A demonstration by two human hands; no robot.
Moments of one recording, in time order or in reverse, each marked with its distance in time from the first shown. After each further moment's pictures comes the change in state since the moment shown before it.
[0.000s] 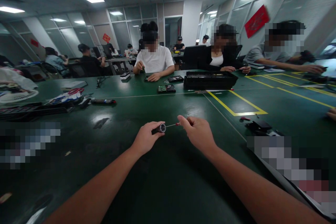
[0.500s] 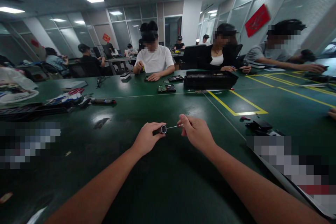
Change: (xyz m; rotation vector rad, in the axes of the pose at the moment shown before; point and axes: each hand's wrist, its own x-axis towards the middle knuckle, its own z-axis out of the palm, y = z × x) left_hand 0.000 0.007 -0.001 0.109 -0.036 -0.013; right_hand 0.003 -0.001 -0.001 0.048 -0.152 -0.009
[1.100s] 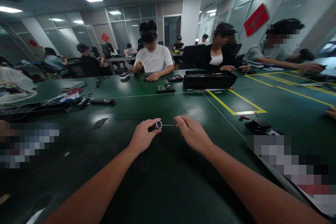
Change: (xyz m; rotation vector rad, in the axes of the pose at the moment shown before) left_hand 0.002 -0.009 -0.004 -0.064 0.103 -0.038; right_hand -0.003 -0.002 0.001 0.013 -0.109 0.007
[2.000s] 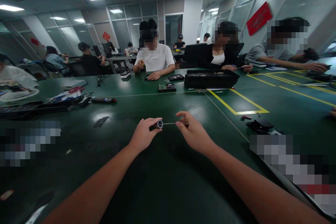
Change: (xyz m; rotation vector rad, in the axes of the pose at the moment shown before) left_hand -0.001 0.004 -0.004 0.119 -0.021 0.019; right_hand -0.002 0.002 0.003 0.101 0.010 -0.074
